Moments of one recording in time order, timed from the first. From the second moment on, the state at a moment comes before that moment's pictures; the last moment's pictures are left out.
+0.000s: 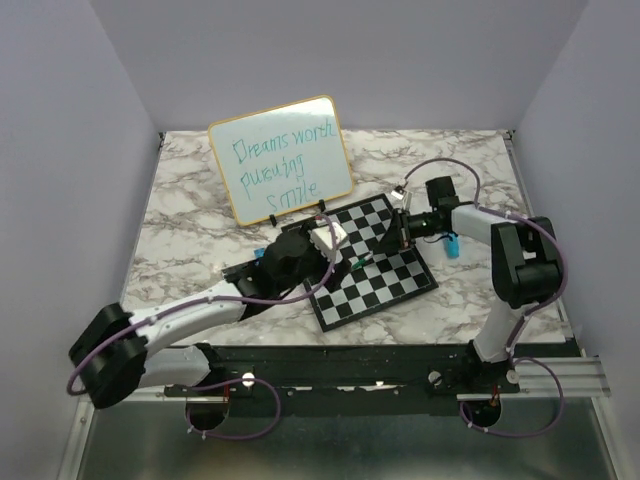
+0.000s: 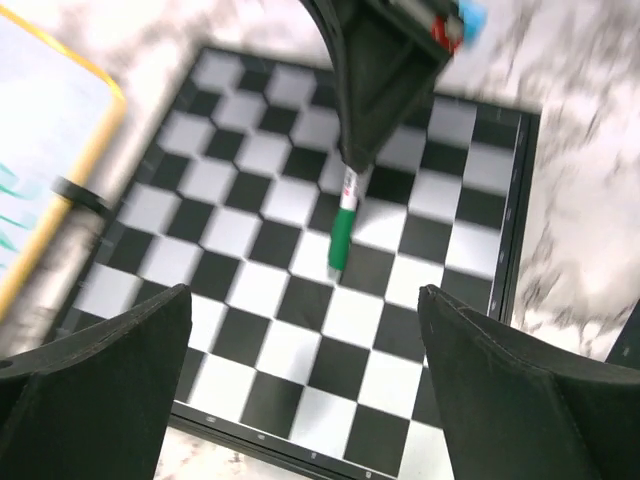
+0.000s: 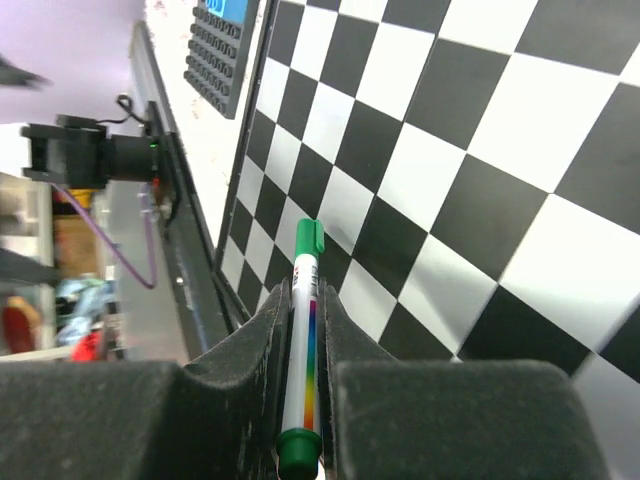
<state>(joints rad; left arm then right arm) -0.90 1.28 0.65 0.23 0.01 0.03 0.19 1.85 1.03 -0.30 -1.13 -0.01</state>
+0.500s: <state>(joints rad) -0.79 0.87 0.72 -0.08 -0.33 -0.08 0.01 1.51 1.08 -0.26 -0.69 -0.16</state>
